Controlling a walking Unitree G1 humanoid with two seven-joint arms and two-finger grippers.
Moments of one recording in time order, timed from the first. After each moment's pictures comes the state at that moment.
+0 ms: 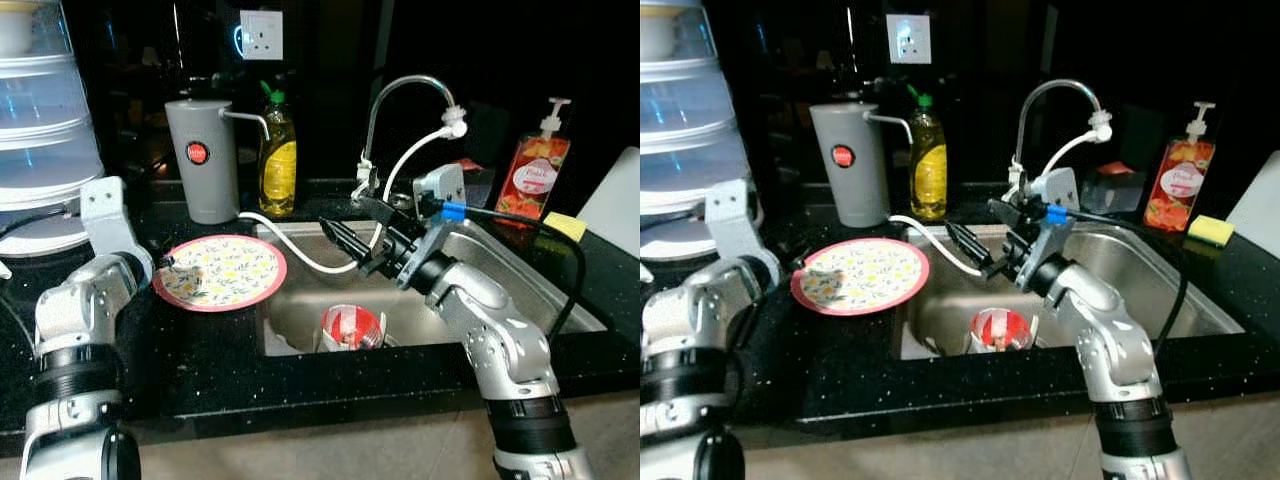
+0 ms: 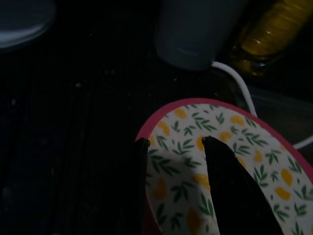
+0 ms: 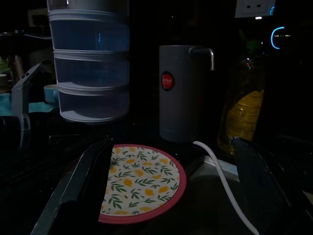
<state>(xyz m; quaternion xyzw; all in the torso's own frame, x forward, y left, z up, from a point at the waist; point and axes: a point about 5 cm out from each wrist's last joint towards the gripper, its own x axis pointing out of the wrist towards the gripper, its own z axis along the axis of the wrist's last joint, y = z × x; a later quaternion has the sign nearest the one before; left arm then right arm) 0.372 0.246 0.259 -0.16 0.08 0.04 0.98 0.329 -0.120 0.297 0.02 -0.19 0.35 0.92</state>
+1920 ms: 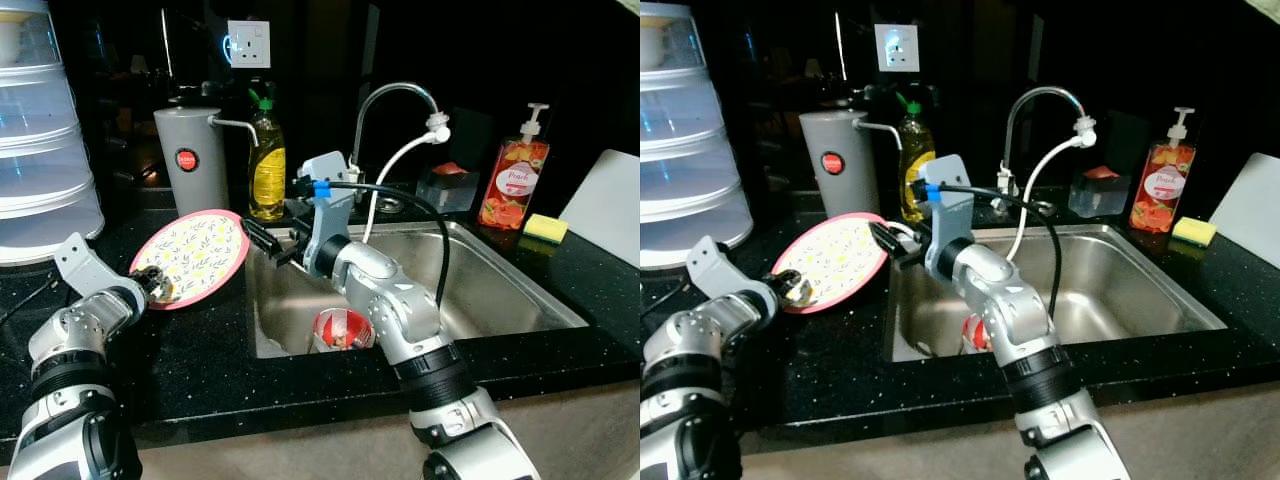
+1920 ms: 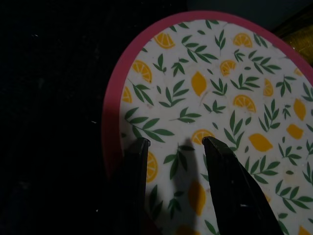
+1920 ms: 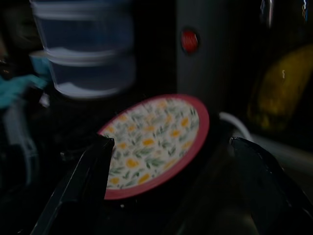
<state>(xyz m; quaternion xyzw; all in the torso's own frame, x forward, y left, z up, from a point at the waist) 0.377 0.265 0.198 -0.37 0.14 0.08 0.92 0.362 -0.011 0.290 0.02 -0.05 0.36 0.93</state>
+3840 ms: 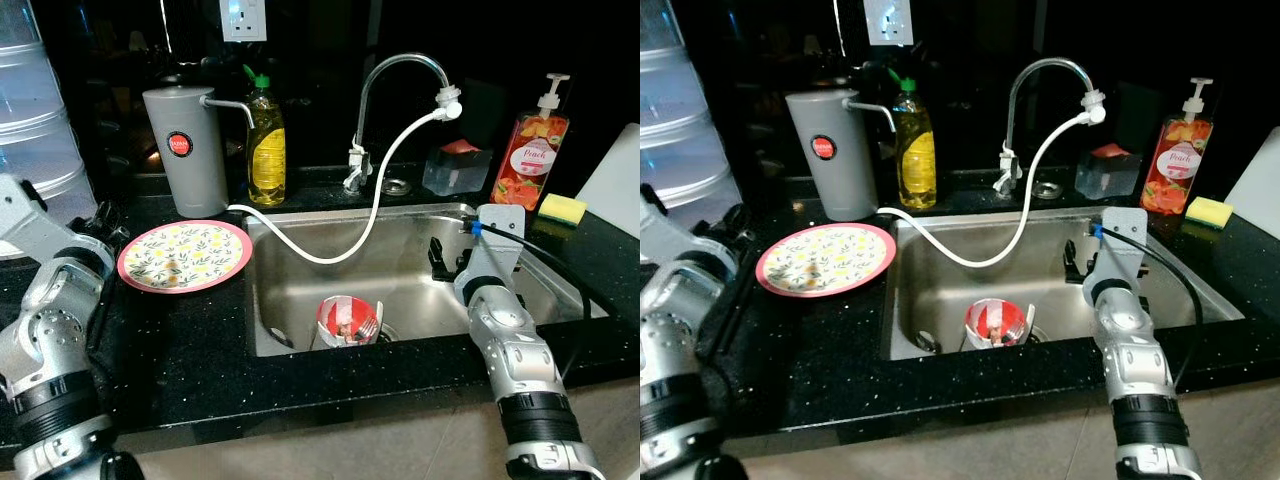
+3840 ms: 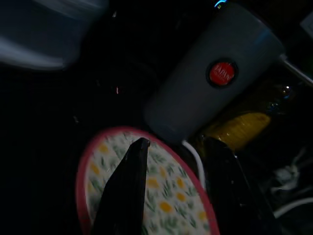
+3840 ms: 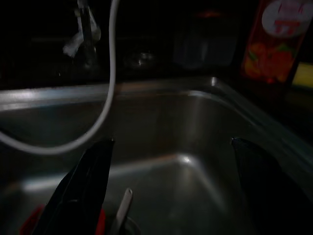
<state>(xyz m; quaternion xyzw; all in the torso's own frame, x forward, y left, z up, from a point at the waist) 0.337 0.259 0.276 -0.37 -0.09 0.08 0.92 0.365 -0.218 0.231 -0.02 -0.08 -0.09 0.99</state>
